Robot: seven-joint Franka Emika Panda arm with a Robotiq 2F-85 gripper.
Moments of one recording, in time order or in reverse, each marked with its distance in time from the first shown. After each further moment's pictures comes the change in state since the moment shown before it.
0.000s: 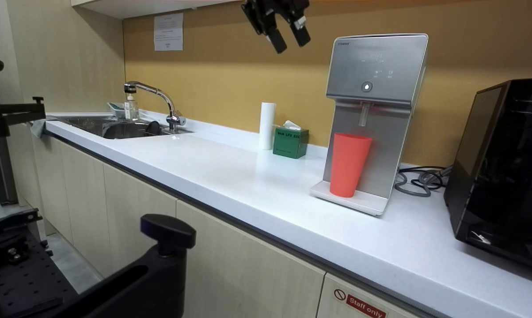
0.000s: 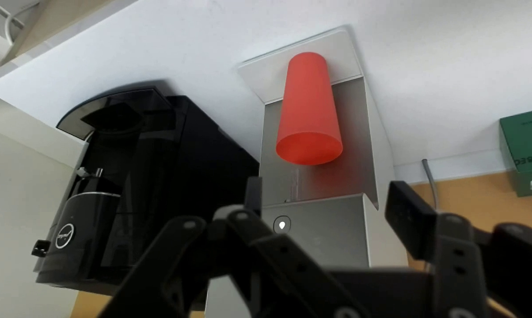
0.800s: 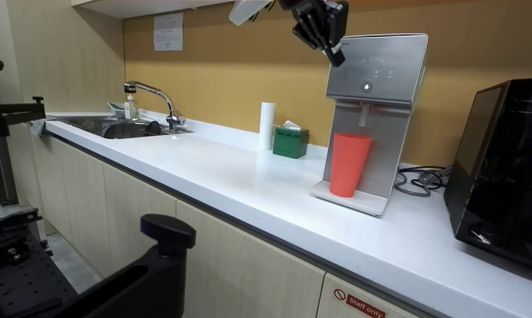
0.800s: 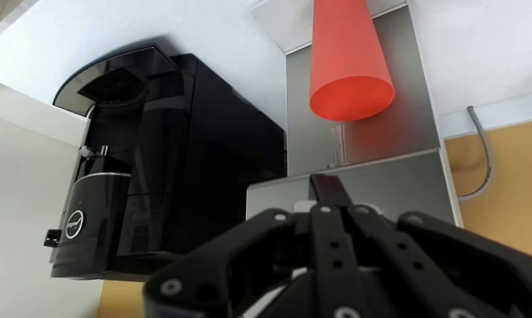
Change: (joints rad) arm 0.007 0.258 -0.059 0.118 0.117 0.245 -0.046
